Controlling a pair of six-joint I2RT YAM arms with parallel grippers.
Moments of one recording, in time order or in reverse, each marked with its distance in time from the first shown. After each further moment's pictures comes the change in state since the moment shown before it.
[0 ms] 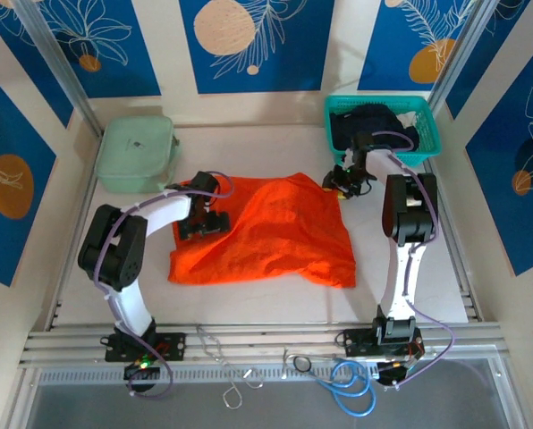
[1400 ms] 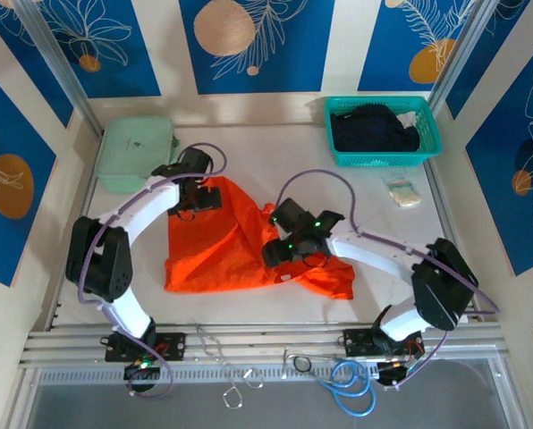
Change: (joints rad) left arm 0.033 -0.121 0.165 -0.132 -0.159 0.055; right arm 0.750 -0.738 -0.615 0.064 0.344 0.116
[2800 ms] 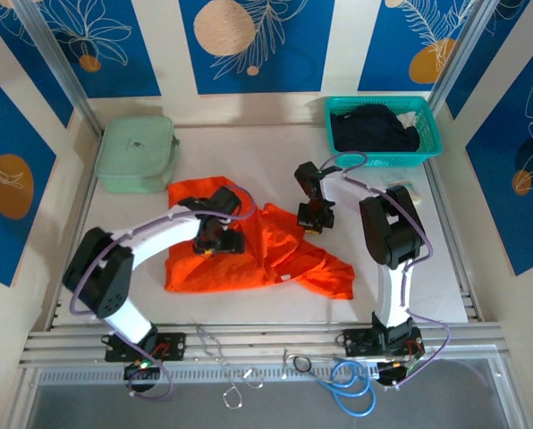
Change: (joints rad) left arm -0.299 -0.042 -0.237 0.015 0.212 -0.090; right arm -0.362 0.558 0.360 -0.229 0.037 0.149
